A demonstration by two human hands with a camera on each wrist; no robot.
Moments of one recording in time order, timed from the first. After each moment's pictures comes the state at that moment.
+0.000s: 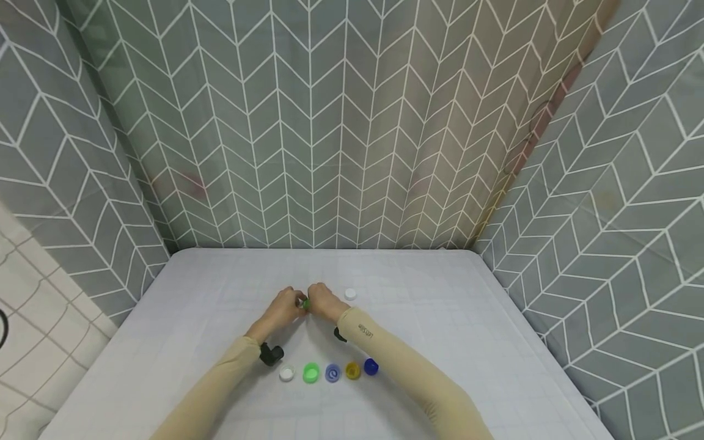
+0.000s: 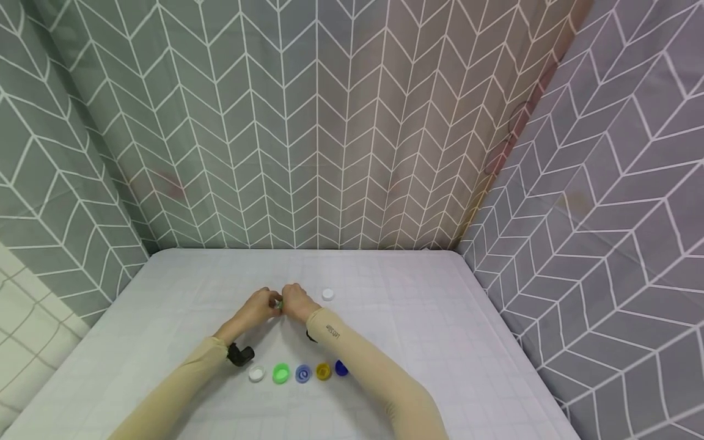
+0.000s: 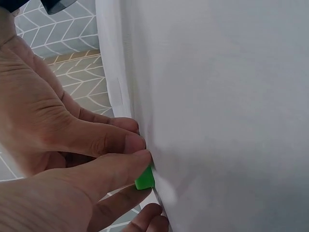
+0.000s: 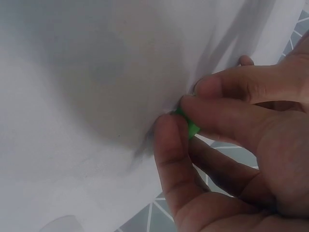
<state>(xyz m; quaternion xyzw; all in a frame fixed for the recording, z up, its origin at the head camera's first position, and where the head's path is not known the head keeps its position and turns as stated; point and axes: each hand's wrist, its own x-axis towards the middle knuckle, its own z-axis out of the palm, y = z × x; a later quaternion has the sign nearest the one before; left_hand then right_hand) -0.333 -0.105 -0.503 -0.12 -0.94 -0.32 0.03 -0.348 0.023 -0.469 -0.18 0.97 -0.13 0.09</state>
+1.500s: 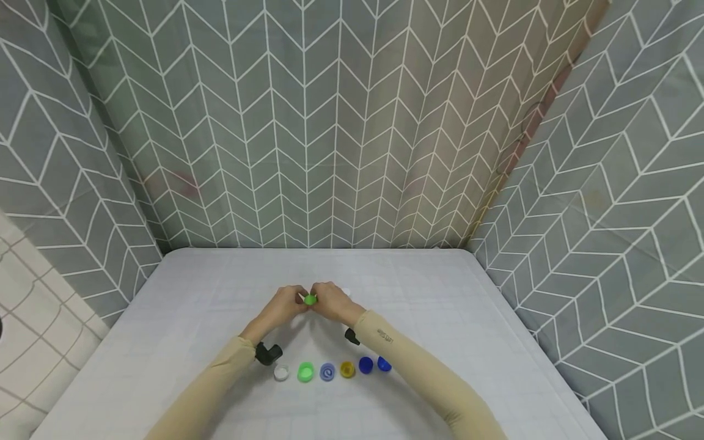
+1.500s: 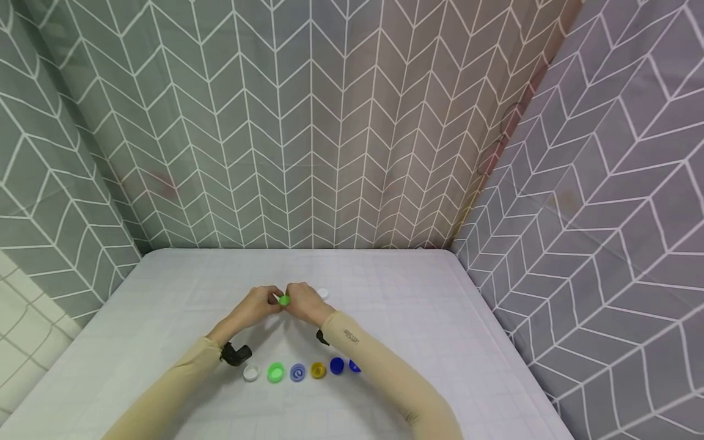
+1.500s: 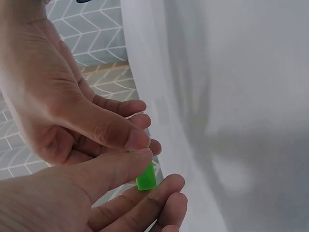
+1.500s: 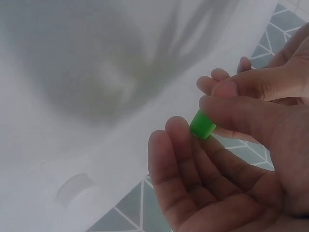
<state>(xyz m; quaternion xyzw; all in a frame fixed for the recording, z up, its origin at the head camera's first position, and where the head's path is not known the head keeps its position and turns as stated) -0.320 -0.094 -0.479 -0.14 -0.92 -0.38 0.00 -0.323 0.062 -0.449 -0.24 0.95 -0.19 0.01</state>
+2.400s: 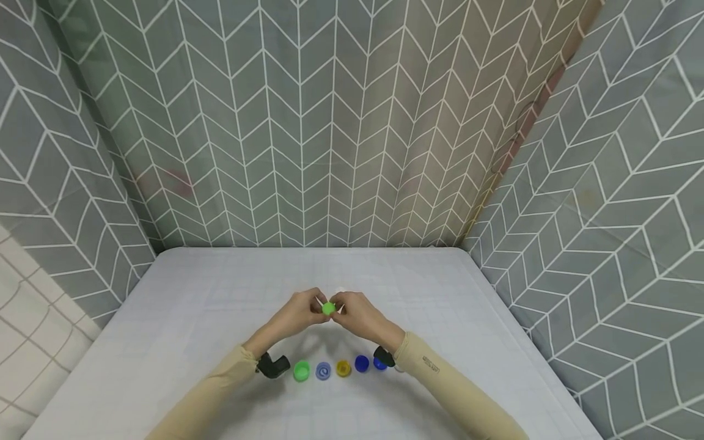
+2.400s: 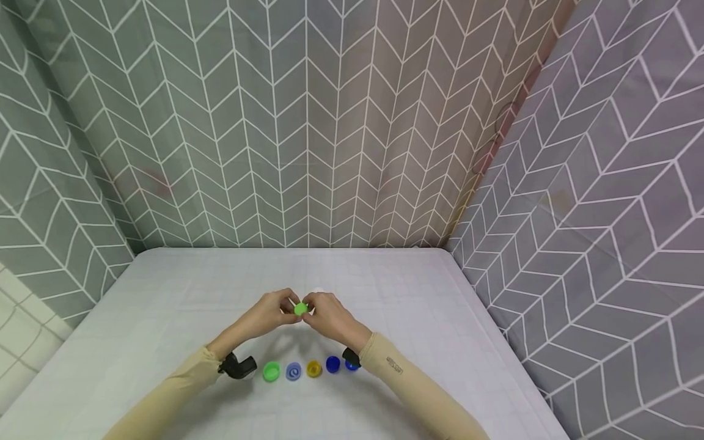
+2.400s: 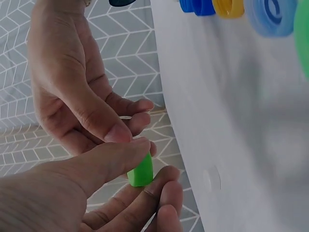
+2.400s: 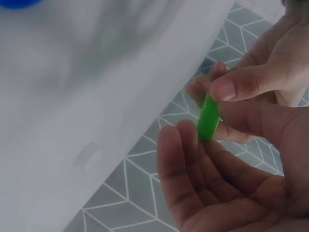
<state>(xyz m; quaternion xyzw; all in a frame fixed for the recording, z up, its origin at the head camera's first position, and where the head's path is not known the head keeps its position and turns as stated) -0.286 -0.057 -0.459 -0.23 -0.87 -0.43 -0.04 -0.271 0.129 -0.432 -0.28 0.91 -0.30 0.00</state>
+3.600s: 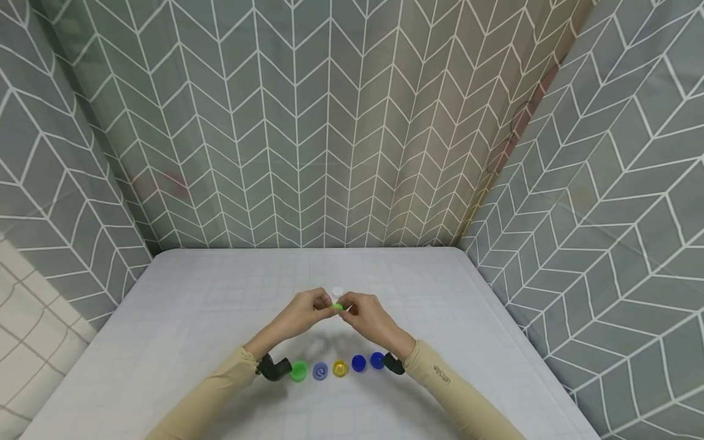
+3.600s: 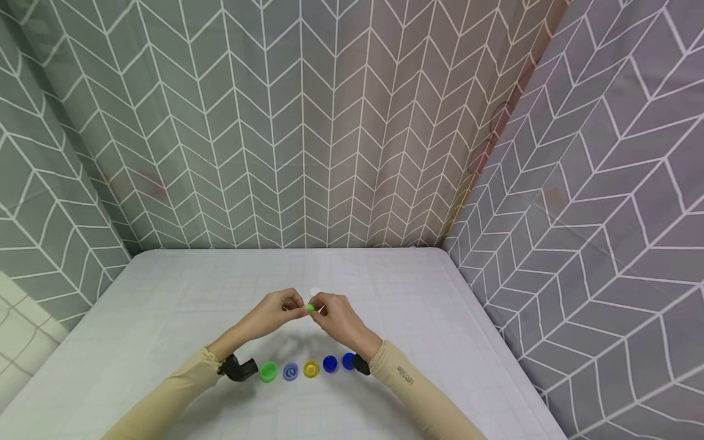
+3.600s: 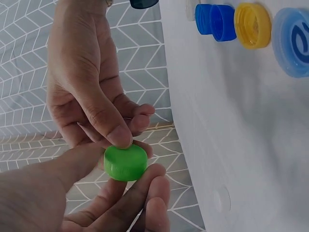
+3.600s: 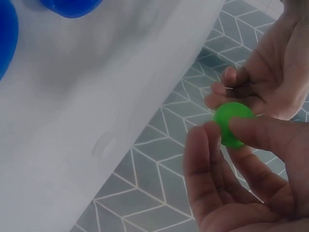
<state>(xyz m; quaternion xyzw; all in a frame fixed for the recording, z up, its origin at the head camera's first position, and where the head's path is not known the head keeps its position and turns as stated) -0.277 -0.042 -0.447 -0.23 -0.86 -0.45 -0.04 -0.259 0.156 -0.437 -0.27 0.90 -0.35 -0.05</state>
